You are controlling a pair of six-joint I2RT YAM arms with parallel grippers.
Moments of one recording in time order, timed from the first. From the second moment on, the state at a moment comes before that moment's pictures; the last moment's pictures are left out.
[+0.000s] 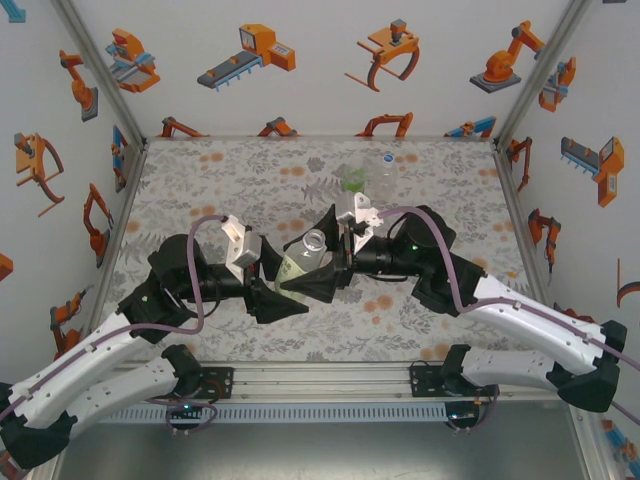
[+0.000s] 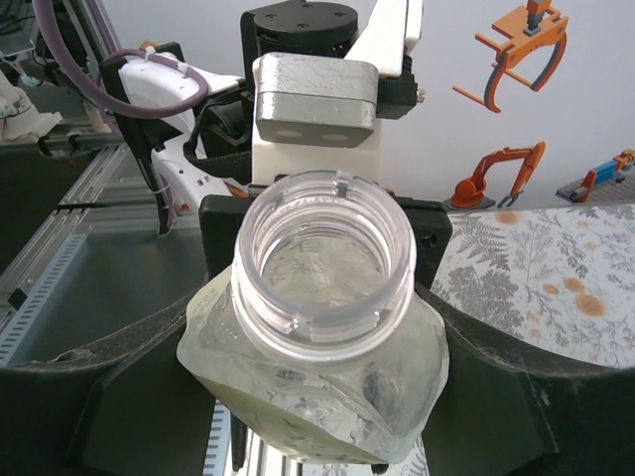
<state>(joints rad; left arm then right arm) -0.90 0.73 0.78 -0.06 0.68 -0.16 1.07 1.06 1.09 0.13 -0.53 0.14</state>
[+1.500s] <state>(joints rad) -0.90 0.33 0.77 -0.40 0.09 -0.15 1.11 1.45 1.12 -0.45 0.17 0.61</state>
